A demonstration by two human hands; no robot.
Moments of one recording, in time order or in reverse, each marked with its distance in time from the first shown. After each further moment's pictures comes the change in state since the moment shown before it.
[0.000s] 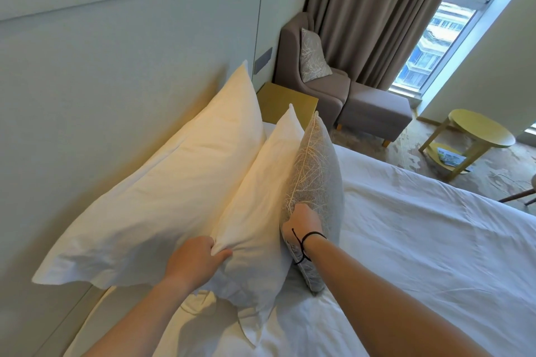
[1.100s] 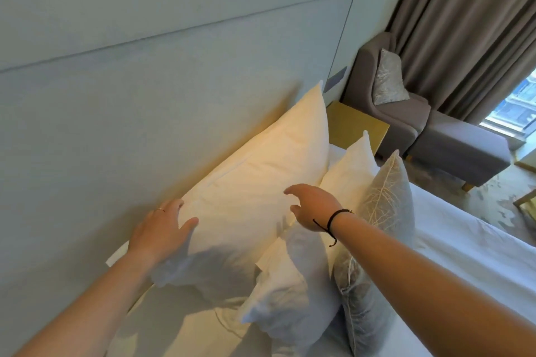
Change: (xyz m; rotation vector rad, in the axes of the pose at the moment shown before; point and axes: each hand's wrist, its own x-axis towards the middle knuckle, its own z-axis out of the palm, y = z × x) left_hand 0.006 -0.119 -0.113 -0.045 0.213 -0.387; right_hand 0.063 -0.130 0.001 -0.474 -0.200 -0.760
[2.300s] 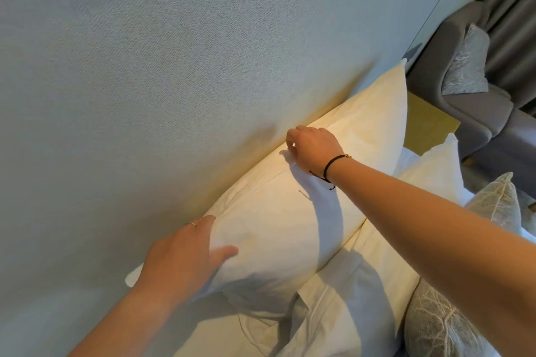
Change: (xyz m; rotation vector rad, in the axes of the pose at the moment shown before) left_hand 0.002 -0.015 0.006 0.160 -0.045 0.001; right_hand 0.210 -0.071 0.002 -0.255 0.224 -0.342
